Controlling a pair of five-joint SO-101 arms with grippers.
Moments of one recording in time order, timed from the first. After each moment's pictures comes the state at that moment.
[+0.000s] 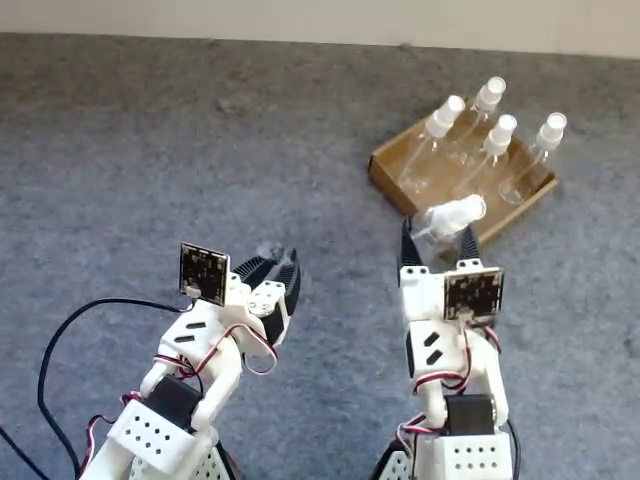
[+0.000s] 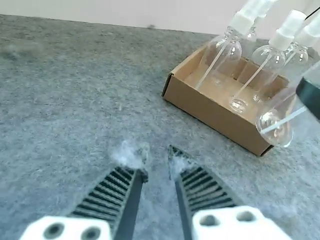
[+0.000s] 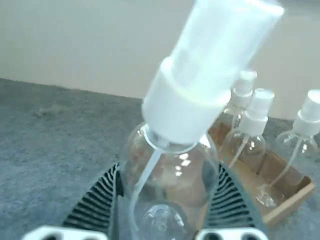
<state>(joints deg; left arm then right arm) 22.3 -88.0 96.1 17.0 22.2 -7.0 -100.2 94.6 18.6 8.0</state>
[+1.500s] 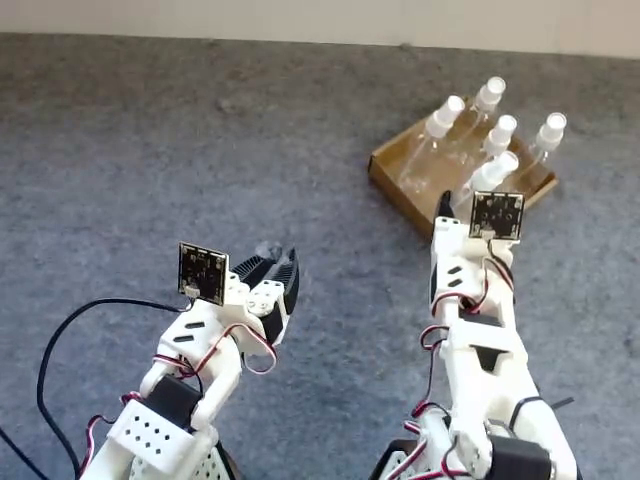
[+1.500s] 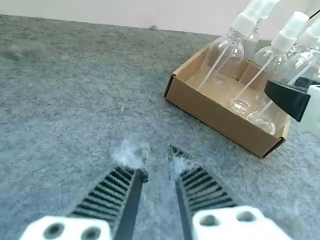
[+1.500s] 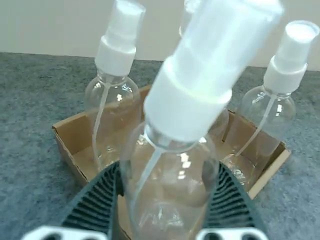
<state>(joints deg) 21.8 -88.0 96.1 17.0 22.2 3.2 -24.7 75.0 -28.2 8.0</state>
